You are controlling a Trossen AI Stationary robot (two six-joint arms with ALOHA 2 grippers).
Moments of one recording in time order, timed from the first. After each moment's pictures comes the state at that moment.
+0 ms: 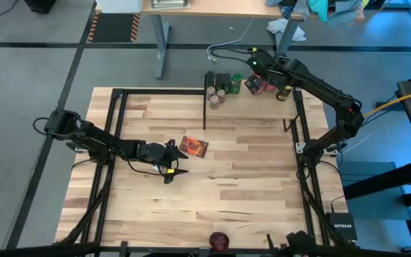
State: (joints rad) left arm -0.14 1.42 0.43 0.51 -0.11 -0.20; right arm -0.64 1.54 1.60 -1.05 0.58 0.02
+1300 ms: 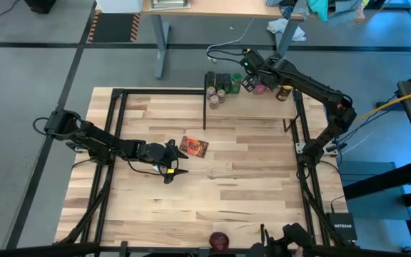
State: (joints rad) left arm -0.14 1.42 0.43 0.51 -0.11 -0.20; right arm -0.66 1.63 1.58 -0.98 0.67 0.02
